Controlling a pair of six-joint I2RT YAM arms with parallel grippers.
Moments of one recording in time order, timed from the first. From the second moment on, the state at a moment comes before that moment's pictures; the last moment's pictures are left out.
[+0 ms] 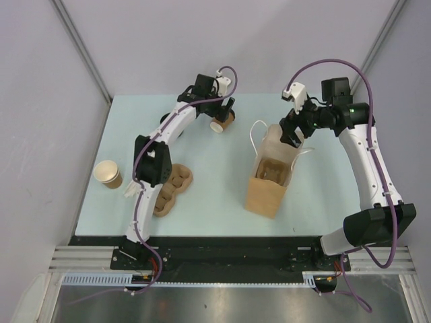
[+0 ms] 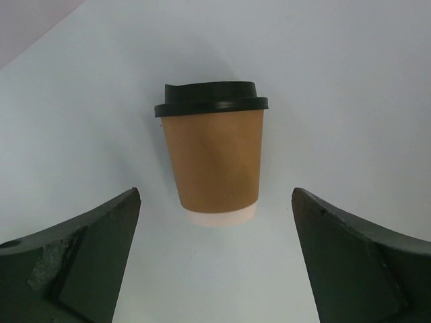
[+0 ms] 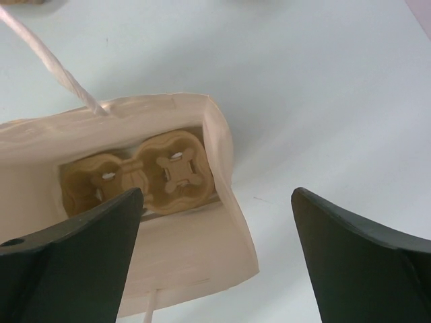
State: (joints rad) left arm -0.42 2.40 2.28 -0.60 0.15 0.18; right arm 0.13 1.47 1.68 -1.04 -0.54 -0.66
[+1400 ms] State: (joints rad) left arm -0.40 2.24 2.14 -0.47 0.22 0.13; right arm 0.13 1.45 1.91 -1.02 -0.54 -0.48
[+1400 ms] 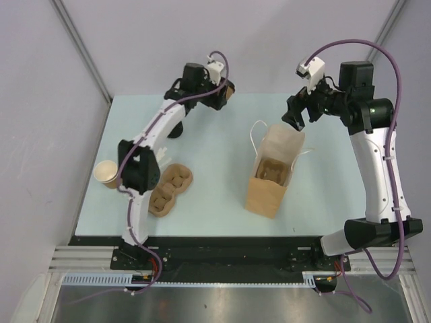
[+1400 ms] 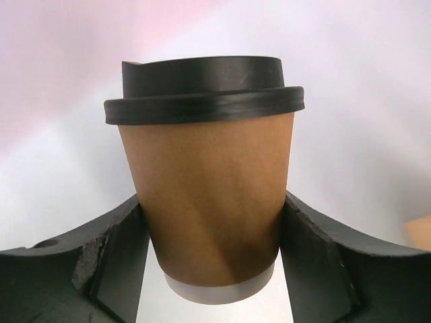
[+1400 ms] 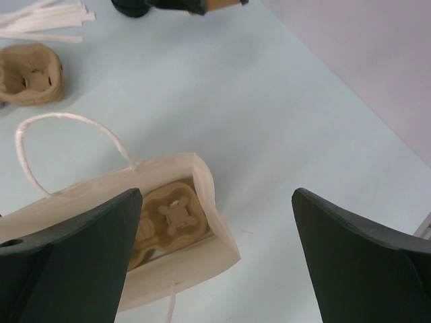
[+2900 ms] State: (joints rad) left arm -0.66 0.97 1.15 -0.03 0.56 0.70; right arm 0.75 1.31 1.97 -0.84 -0.59 -0.52
